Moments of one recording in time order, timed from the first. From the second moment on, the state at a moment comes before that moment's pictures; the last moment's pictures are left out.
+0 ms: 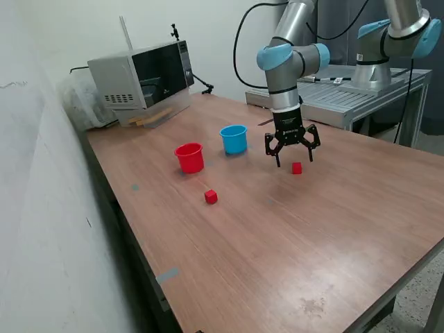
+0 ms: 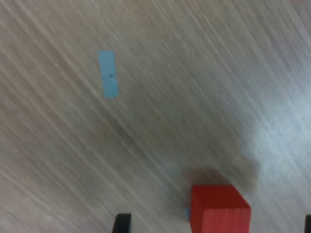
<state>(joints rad) -0.01 -0.94 1.79 -2.44 -1.41 2.26</state>
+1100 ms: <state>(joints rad) -0.02 -0.95 1.78 -2.44 -1.47 2.25</state>
